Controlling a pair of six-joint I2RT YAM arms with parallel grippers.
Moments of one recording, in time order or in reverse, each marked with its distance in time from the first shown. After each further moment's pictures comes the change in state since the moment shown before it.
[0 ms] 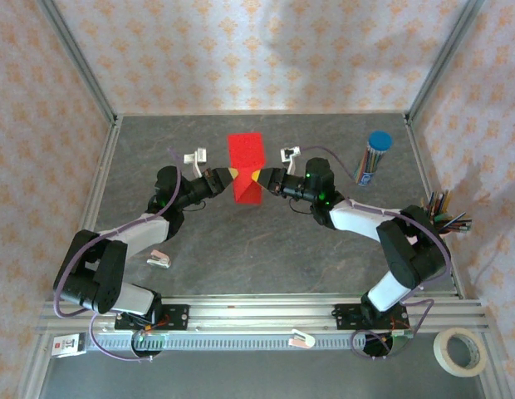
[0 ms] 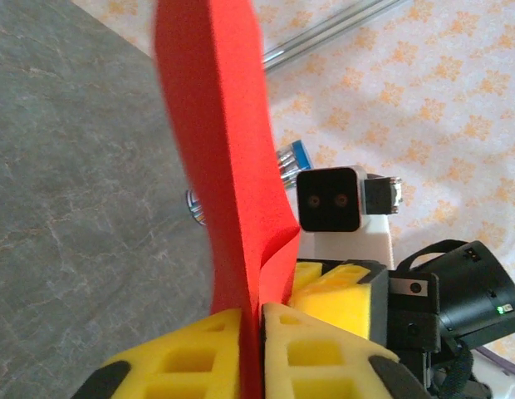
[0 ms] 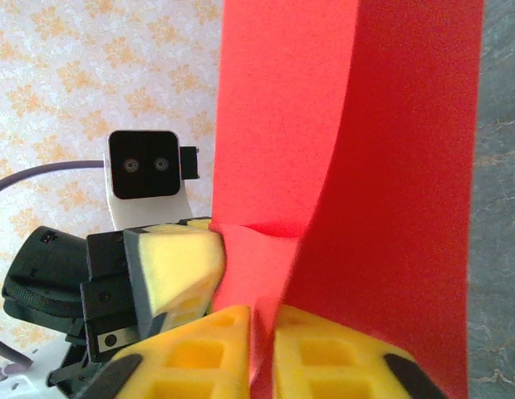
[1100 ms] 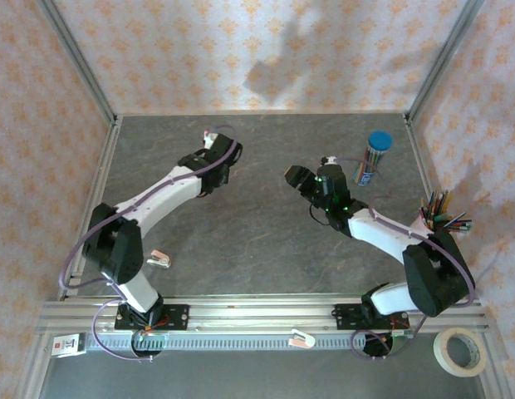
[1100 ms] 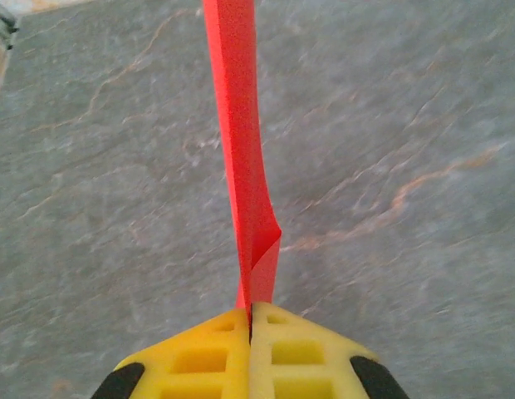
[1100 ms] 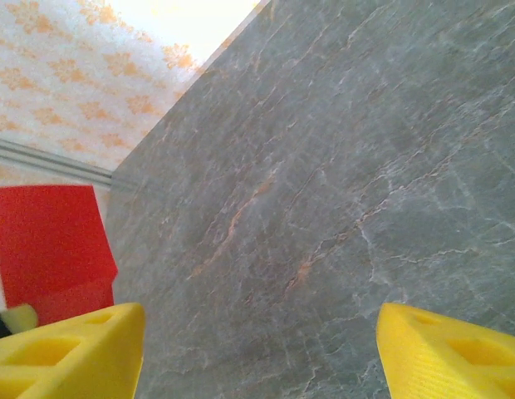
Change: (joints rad) left arm -0.253 0.273 0.749 -1.411 -1.287 0.690; right arm -0.063 -0.220 -0.091 -0.465 0.616 -0.105
